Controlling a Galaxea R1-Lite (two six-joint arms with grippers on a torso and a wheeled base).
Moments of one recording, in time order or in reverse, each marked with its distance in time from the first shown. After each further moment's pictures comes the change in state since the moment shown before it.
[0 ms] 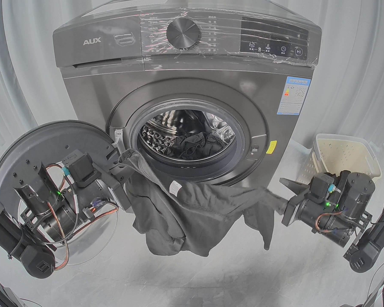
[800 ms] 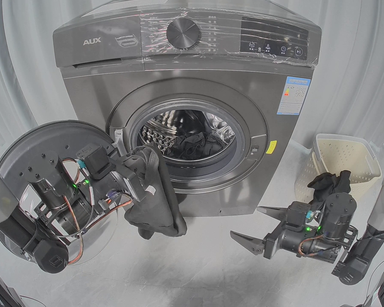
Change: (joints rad) left arm -0.039 0.076 -0.099 -0.001 0.059 -0.017; right arm 0.126 0.091 0.062 -0.010 0.120 -0.041
